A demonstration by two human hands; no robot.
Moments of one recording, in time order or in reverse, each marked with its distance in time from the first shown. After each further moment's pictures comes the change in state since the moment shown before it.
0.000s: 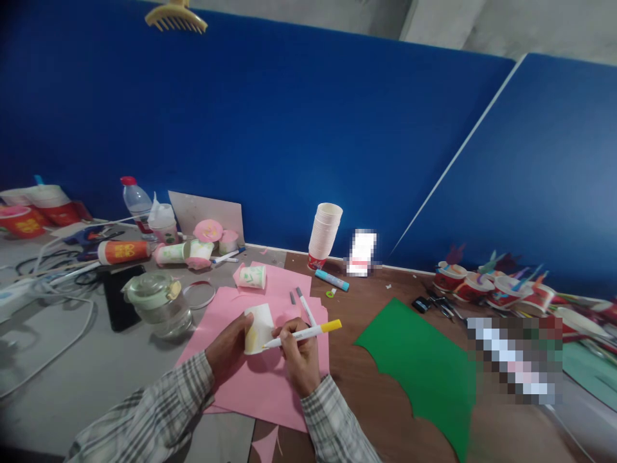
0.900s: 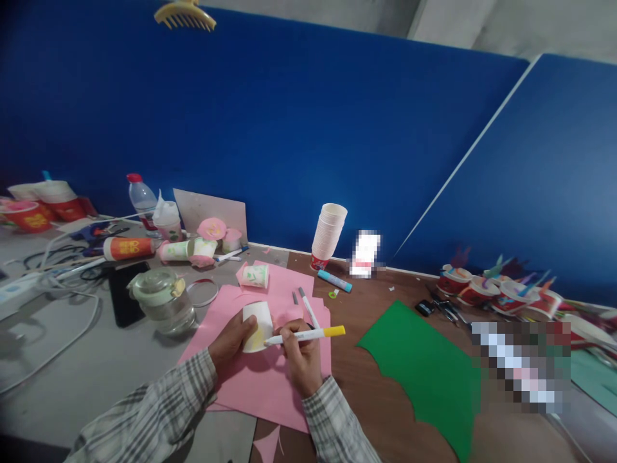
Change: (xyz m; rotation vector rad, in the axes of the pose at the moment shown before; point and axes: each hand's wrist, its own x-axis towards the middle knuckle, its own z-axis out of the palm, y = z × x) left_hand -0.001 0.007 0.007 0.097 0.065 0.076; right_hand -0.001 0.003 0.000 -0.119 0.010 -0.054
